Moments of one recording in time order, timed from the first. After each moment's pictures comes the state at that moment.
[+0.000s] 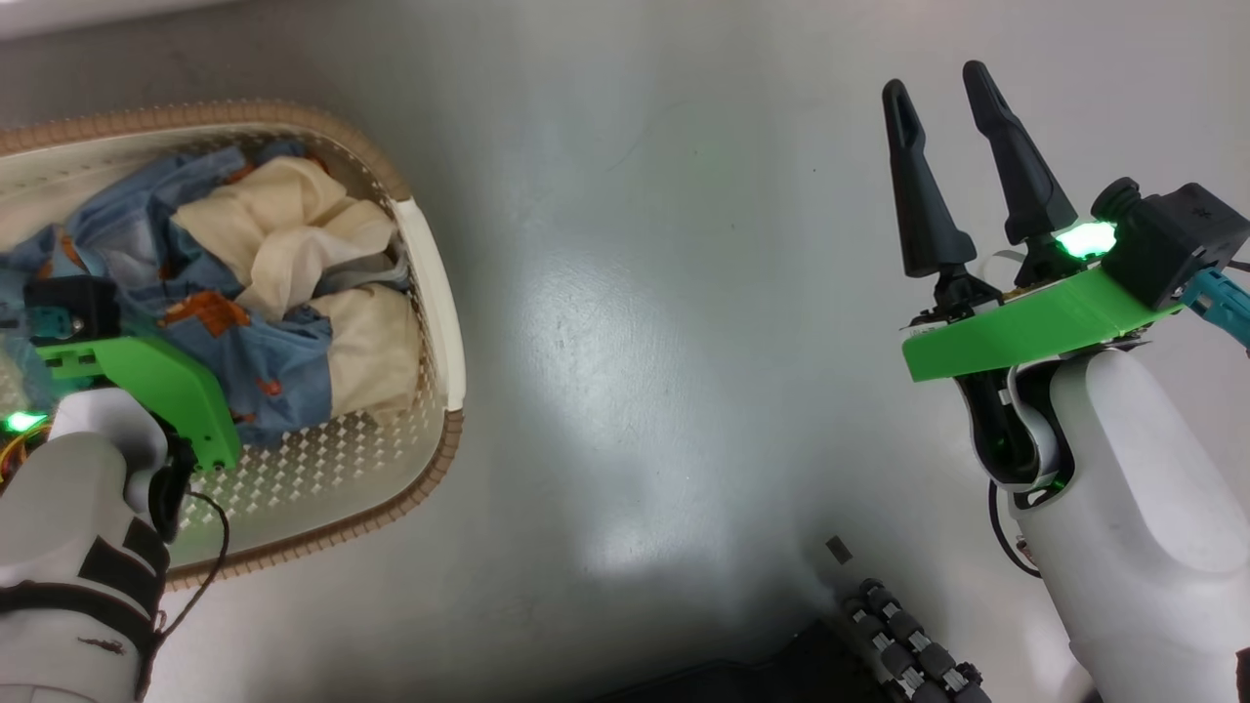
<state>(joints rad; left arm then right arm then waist) -0.97 0.30 -0.37 1.28 -0.53 -0.02 0.04 -0.61 -0.13 0.23 0.26 0.47 0.13 -0.25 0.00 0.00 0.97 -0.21</state>
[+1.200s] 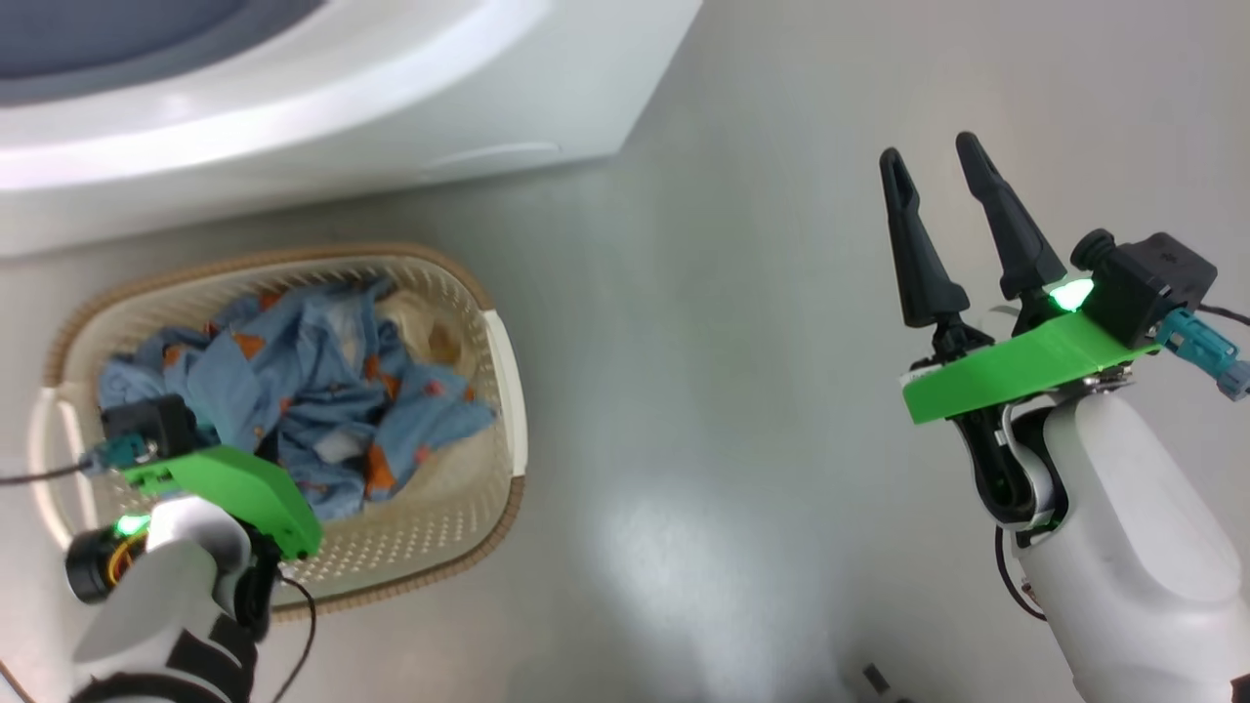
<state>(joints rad) -0.81 0.21 -0.35 1.29 -0.65 -0.12 -0.16 -0.56 -0.14 0.23 0.31 0.47 0.13 -0.25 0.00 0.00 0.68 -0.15</state>
